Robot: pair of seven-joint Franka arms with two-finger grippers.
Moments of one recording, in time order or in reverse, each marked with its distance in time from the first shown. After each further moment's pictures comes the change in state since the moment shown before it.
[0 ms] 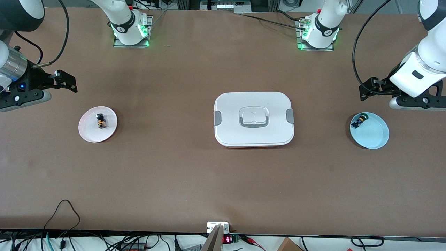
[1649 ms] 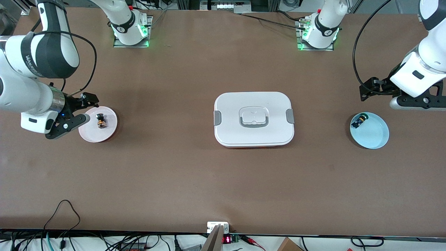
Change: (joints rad) left arm 0.001 0.000 0.001 0.001 0.000 0.000 0.000; right arm 0.030 0.209 0.004 0.028 -0.035 0.045 -0.359
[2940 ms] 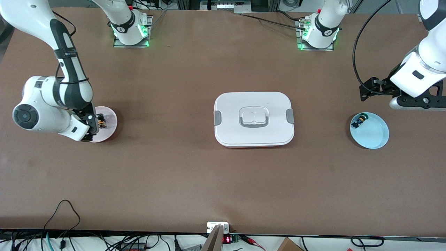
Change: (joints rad) left arm 0.000 0.000 0.000 0.001 0.000 0.000 0.000; right arm -0.124 0.155 -0.004 -0.306 -0.018 0.469 -1.241
